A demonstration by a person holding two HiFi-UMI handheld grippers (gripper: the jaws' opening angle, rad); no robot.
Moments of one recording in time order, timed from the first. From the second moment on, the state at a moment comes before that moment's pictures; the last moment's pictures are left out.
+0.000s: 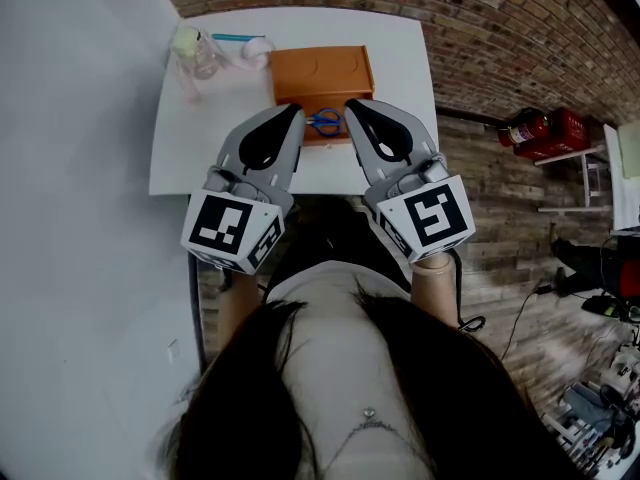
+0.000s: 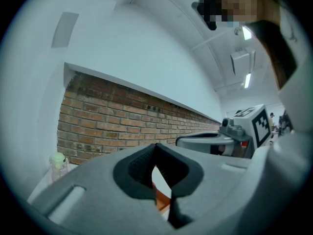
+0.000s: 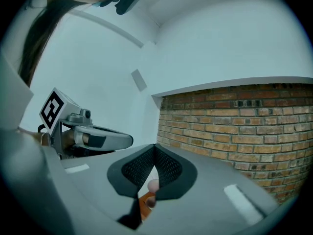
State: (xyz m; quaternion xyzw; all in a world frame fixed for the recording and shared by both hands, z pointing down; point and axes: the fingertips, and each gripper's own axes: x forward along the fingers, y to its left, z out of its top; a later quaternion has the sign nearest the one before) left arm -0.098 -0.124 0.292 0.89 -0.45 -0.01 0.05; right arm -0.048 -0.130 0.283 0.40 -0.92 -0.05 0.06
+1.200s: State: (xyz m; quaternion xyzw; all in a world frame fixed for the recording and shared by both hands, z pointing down) left arm -0.078 -0.198 0.284 0.87 -0.49 0.00 0.04; right arm -0.036 -0.198 0.334 0.29 -0.95 0.00 0.13
